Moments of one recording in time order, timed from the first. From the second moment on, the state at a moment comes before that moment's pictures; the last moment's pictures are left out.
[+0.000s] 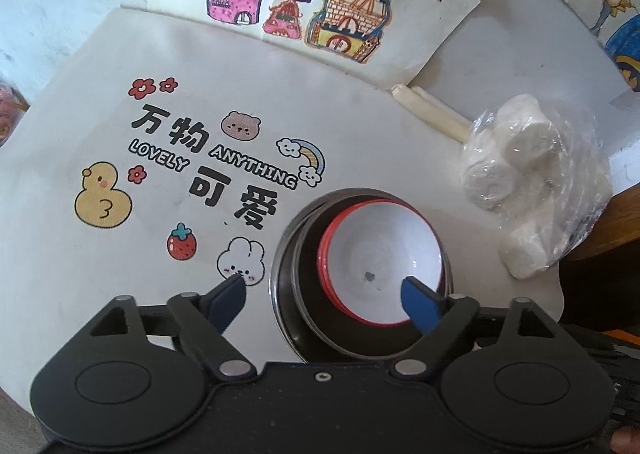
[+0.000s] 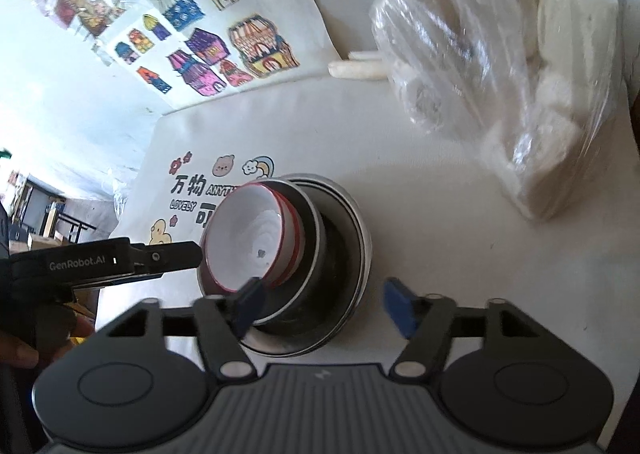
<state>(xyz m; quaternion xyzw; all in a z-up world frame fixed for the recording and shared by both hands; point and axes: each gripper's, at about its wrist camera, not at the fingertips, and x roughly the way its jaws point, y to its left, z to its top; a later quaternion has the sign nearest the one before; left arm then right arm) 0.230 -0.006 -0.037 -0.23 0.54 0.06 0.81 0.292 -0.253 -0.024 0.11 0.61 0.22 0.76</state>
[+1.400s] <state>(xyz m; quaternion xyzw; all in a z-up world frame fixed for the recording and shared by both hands) 0.085 -0.004 0.017 -0.16 0.40 0.06 0.90 0.176 -0.242 0.070 0.06 0.44 0.19 0.88</state>
